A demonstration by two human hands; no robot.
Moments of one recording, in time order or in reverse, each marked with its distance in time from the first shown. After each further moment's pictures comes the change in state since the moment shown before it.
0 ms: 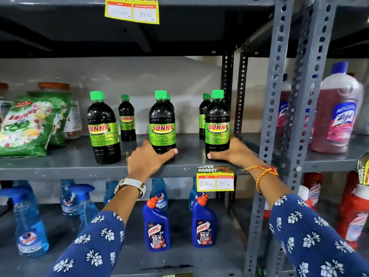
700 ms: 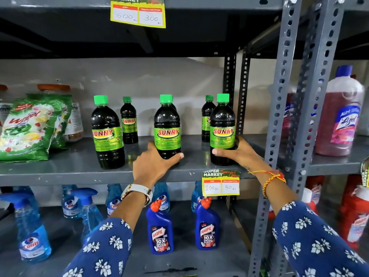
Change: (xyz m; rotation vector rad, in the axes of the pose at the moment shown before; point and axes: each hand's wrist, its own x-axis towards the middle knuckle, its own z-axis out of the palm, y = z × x) left_hand -0.007 0.004 -0.003 0.027 -0.037 -0.007; right_hand 0.000 0.002 -0.002 0.204 0.048 -0.023
